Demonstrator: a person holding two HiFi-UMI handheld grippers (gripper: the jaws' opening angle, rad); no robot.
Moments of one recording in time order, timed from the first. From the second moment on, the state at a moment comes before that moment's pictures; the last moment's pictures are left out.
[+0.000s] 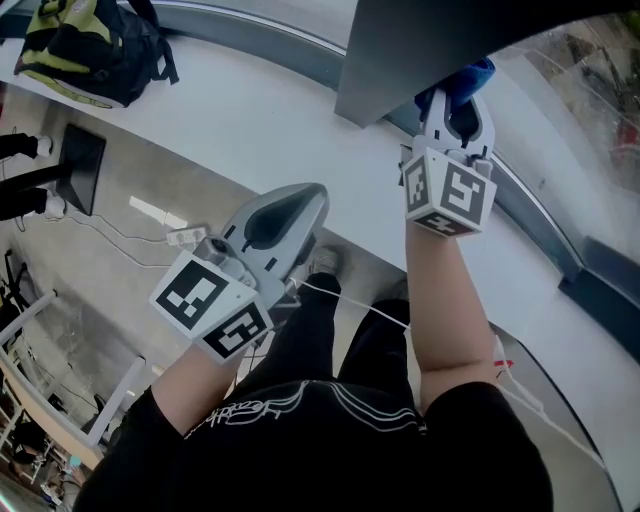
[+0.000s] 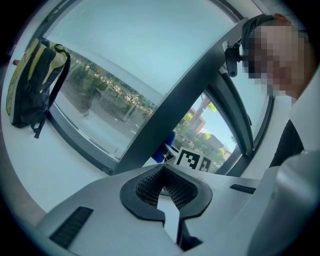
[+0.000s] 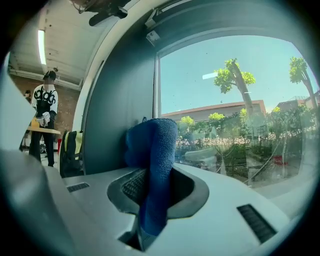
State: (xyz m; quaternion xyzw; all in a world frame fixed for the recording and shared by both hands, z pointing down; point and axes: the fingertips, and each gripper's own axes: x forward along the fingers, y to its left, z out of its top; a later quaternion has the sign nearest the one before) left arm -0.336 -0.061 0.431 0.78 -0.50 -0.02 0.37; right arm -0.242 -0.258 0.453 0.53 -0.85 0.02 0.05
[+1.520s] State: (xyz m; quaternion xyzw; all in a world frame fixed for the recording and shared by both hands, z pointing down) left arm 0.025 -0.060 0.436 0.85 -0.35 0.05 0.39; right arm 0.201 -0.214 0.446 0.67 -0.74 0.00 0.08
